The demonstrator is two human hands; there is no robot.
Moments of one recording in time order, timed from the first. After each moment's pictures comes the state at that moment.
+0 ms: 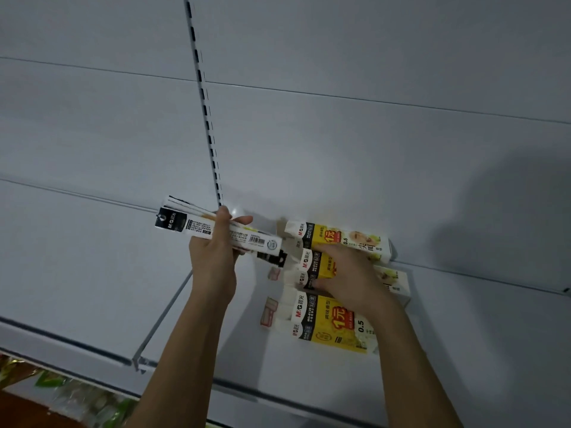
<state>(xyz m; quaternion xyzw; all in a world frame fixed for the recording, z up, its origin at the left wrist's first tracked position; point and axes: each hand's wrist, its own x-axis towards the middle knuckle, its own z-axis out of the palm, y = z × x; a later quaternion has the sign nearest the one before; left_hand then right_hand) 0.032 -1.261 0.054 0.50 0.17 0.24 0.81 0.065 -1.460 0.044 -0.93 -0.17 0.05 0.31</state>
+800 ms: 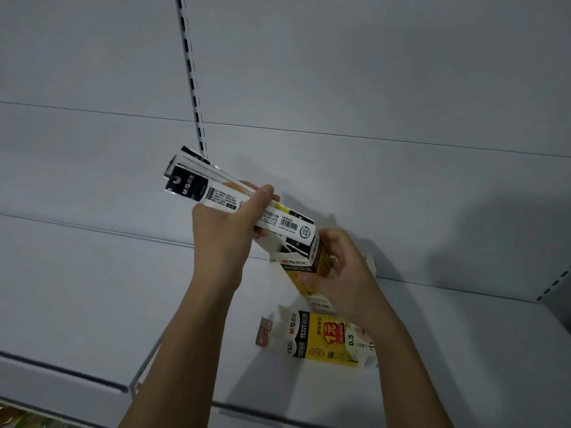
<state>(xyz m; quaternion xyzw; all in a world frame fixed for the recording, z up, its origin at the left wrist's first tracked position) 0.010 -1.288 0.146 0.63 0.02 0.29 0.72 0.039 -1.462 0.079 -0.78 -0.18 0.02 0.60</state>
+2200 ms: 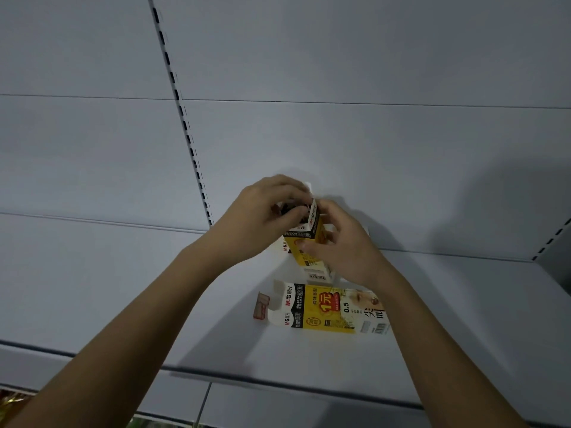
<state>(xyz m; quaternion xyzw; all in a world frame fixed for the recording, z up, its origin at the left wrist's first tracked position) 0.038 -1.288 0.126 0.88 -0.27 0.21 0.34 0.061 -1.474 0.070 -0.78 -0.24 0.01 0.58</state>
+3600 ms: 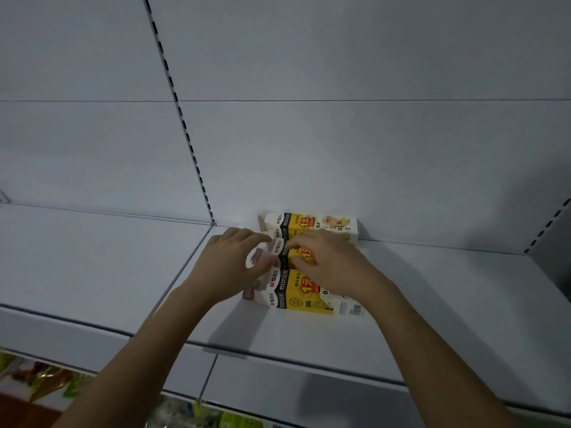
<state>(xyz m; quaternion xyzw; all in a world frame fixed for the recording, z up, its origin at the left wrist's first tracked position) 0.003 -1.275 0.042 0.98 -0.10 0.13 0.08 0.034 -1.496 0.061 -0.92 -0.33 -0.02 0.22</state>
